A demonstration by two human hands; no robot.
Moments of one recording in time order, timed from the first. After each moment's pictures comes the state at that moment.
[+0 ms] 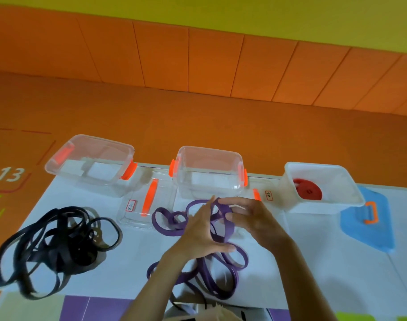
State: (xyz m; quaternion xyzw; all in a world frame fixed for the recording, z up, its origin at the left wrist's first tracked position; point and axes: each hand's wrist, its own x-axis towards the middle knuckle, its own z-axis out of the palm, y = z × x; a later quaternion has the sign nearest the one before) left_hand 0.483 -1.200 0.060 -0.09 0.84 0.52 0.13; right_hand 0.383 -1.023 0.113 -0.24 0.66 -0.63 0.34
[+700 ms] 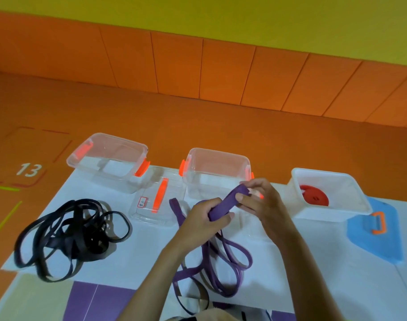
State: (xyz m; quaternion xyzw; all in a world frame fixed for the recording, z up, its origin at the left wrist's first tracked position) left_hand 0.506 -1.202 0.122 -0.07 0.77 0.64 -0.04; right_hand 0.395 -1.034 0.154 -0.15 0.69 -0.68 0.19
